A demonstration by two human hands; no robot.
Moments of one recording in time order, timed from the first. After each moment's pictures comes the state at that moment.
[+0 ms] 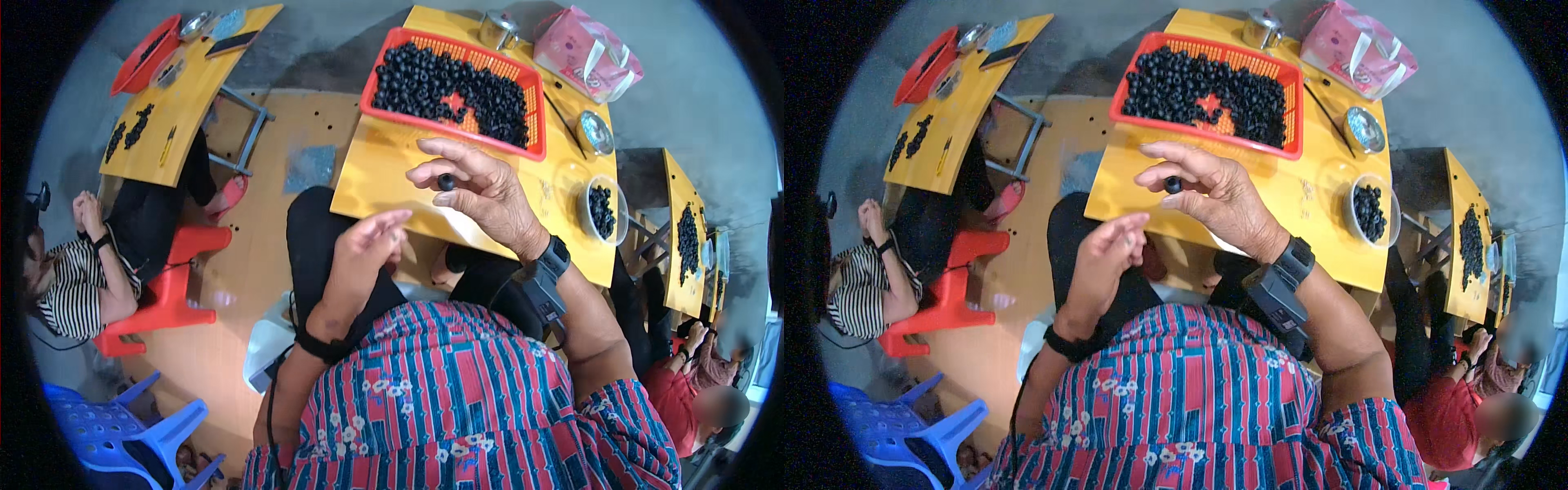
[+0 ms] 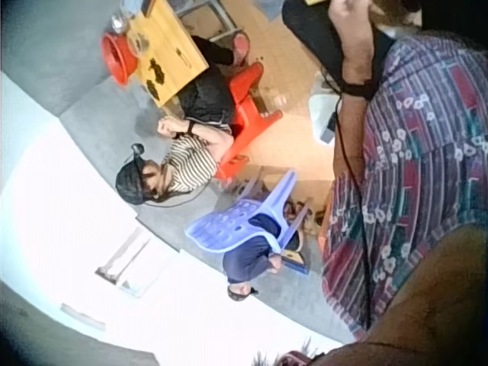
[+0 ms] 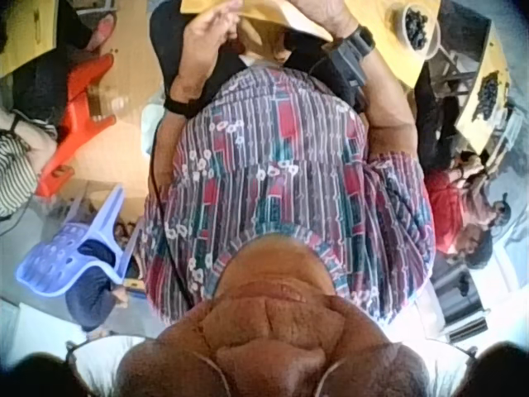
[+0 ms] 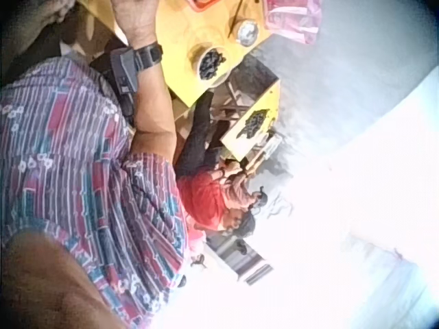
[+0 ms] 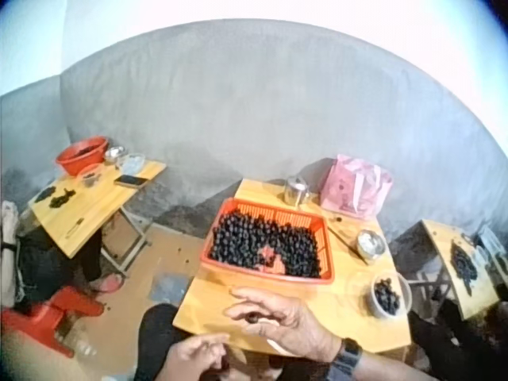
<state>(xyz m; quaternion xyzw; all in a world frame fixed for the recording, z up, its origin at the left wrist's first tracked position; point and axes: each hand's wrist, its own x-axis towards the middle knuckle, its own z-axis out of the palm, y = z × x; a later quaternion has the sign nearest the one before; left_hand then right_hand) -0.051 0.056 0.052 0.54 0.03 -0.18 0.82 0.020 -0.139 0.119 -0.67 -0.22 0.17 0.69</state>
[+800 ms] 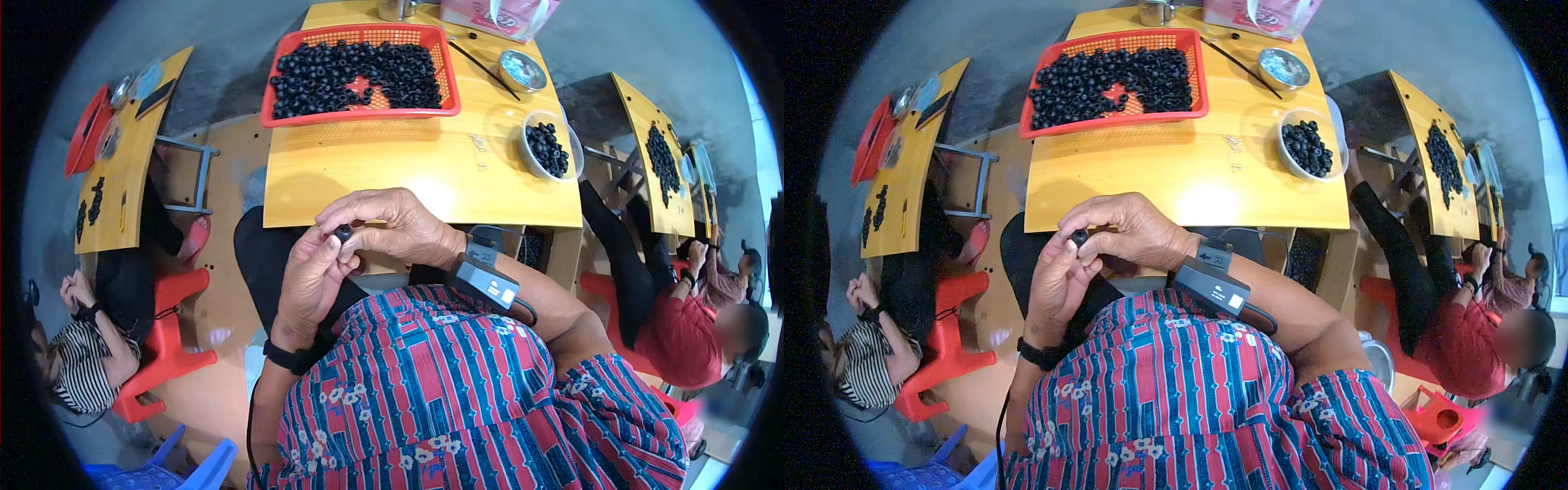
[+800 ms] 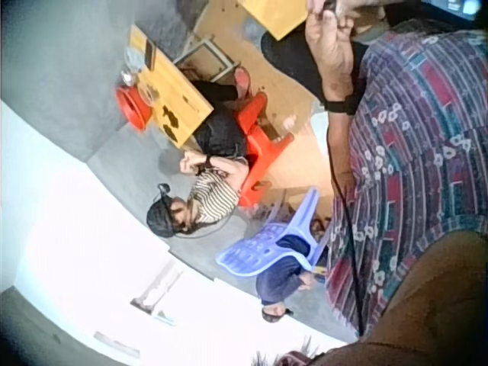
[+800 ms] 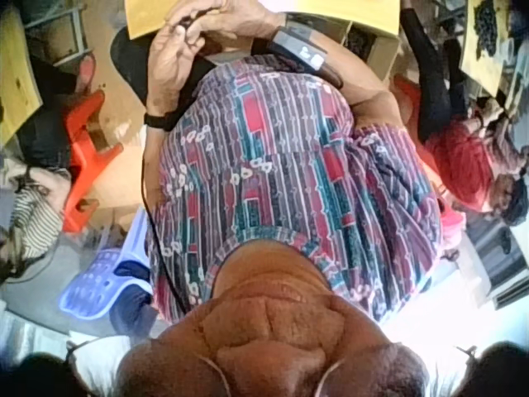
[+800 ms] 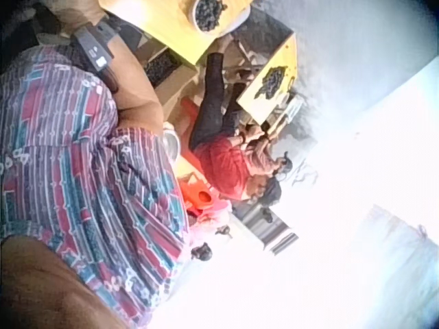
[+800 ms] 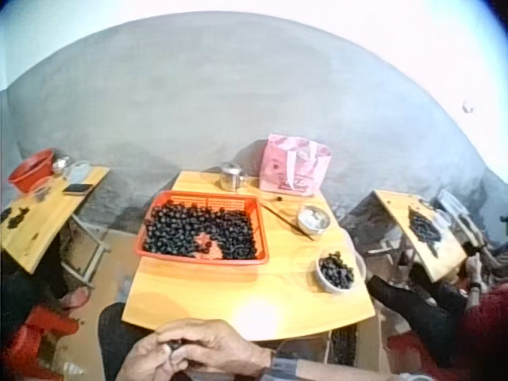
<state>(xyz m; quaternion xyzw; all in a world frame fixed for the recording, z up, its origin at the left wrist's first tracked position) -0.063 0.031 0.060 0.37 0.04 -0.23 0.90 -0.028 -0.141 0.082 -0.61 -0.25 0.18 0.73</state>
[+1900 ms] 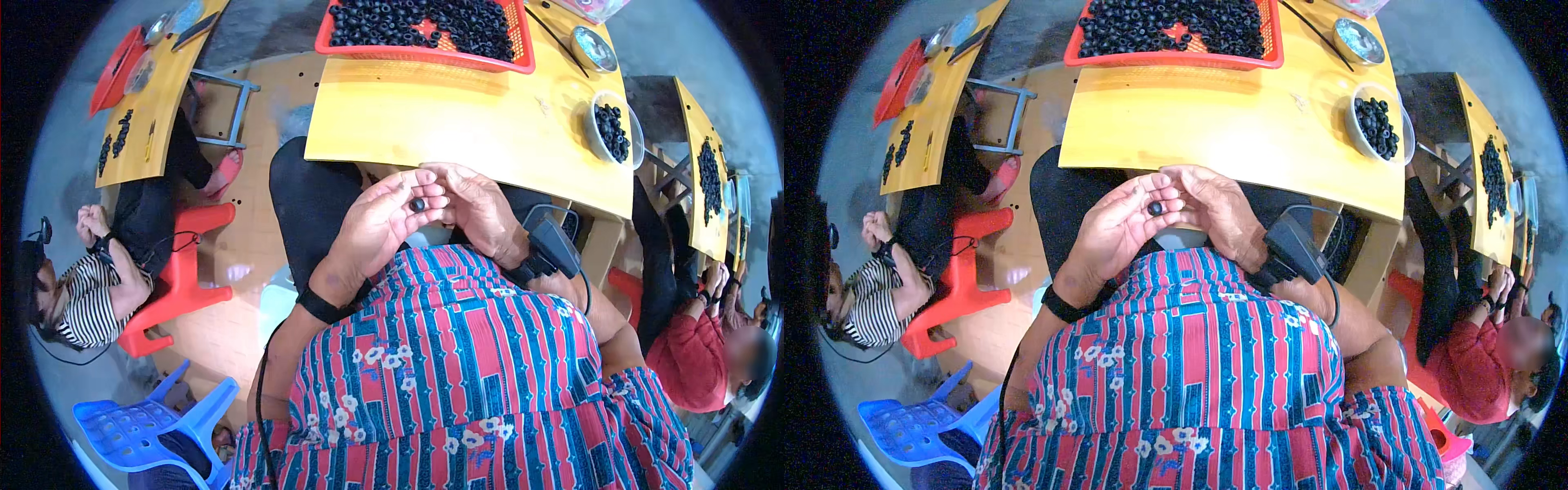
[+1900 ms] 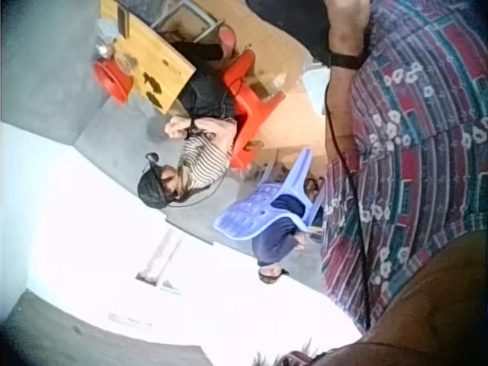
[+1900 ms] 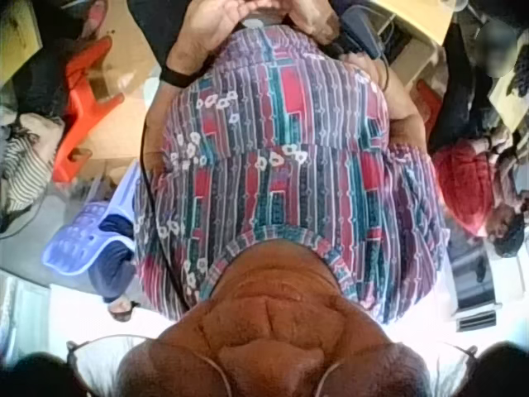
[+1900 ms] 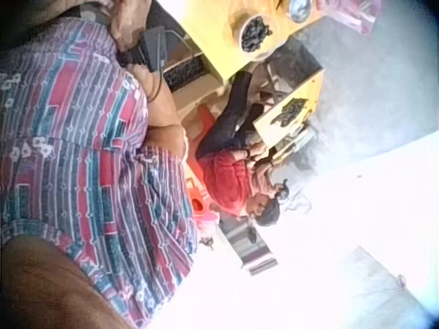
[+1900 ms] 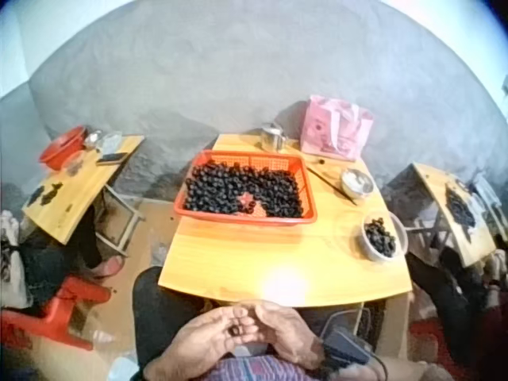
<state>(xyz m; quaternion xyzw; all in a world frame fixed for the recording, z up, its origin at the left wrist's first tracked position) -0.068 0.022 0.033 0.30 0.05 -0.35 0.88 -0.076 -0.158 0.034 -0.41 0.09 0.27 0.87</state>
